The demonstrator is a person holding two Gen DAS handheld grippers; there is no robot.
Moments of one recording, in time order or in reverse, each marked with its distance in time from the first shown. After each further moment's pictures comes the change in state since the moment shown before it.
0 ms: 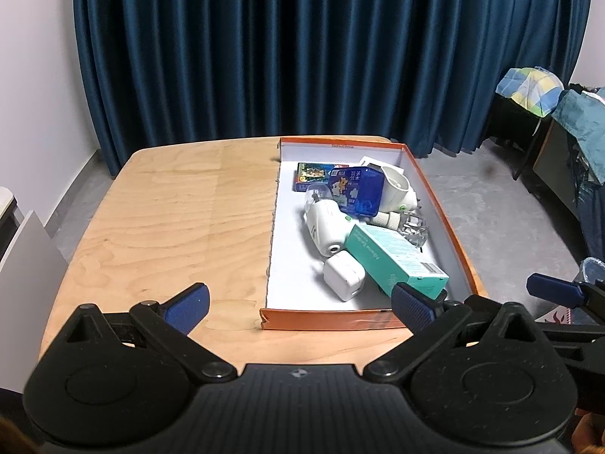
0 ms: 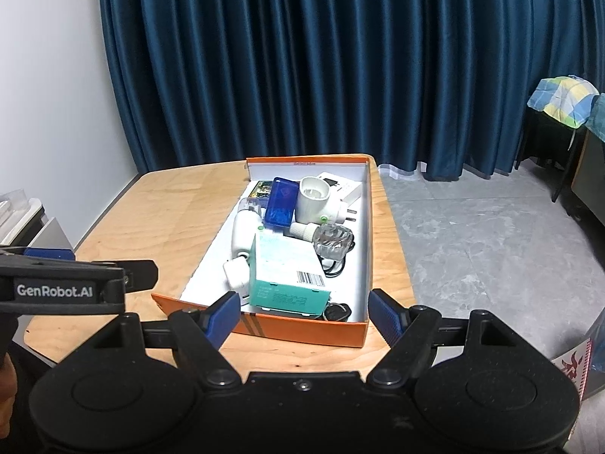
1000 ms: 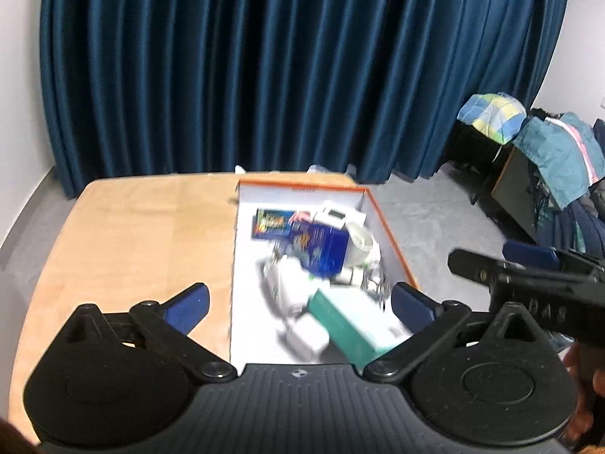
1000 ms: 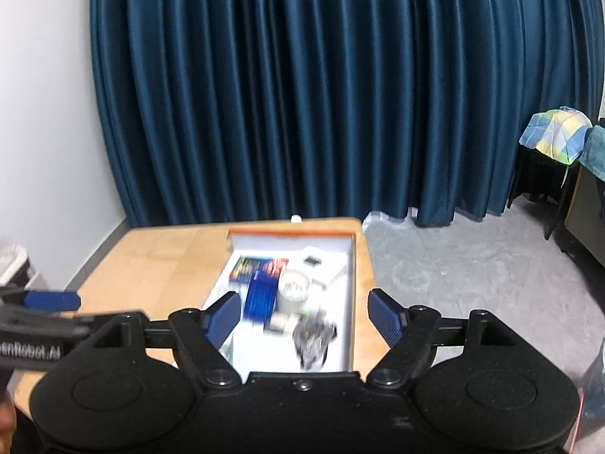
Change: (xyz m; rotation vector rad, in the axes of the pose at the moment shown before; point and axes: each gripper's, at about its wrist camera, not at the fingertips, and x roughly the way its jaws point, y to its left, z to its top) left arm 0.003 0.007 0.038 -0.004 -0.049 -0.162; right arm 0.005 -0.017 0.060 0.006 -0.117 -0.024
